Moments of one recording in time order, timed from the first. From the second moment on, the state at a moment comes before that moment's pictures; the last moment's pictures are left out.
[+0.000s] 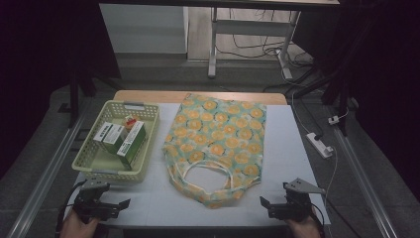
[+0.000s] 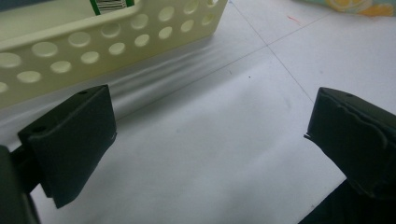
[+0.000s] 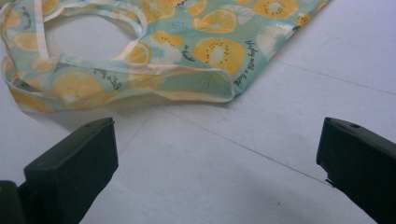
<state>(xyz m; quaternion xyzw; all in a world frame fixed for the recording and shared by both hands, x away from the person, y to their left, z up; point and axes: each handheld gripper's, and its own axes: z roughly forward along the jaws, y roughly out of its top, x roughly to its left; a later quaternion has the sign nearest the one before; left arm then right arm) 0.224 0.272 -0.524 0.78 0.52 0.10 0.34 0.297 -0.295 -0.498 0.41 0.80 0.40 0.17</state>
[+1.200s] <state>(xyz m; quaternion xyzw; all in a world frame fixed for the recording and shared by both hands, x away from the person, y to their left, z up) 0.226 0.270 -0.526 0.79 0.51 0.09 0.33 0.298 -0.286 -0.498 0.38 0.83 0.39 0.14</state>
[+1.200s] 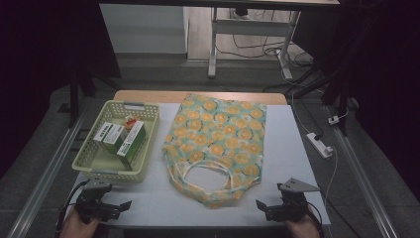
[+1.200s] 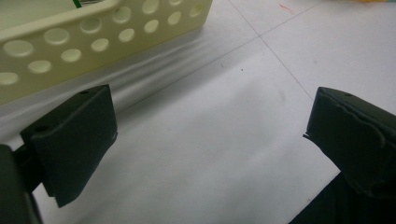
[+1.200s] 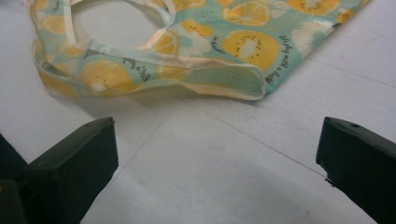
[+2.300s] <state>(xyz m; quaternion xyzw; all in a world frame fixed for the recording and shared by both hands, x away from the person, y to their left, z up) 0.225 0.272 -0.525 0.79 0.50 0.09 0.34 0.310 -0.242 -0.478 0.31 0.84 0.43 0.12</state>
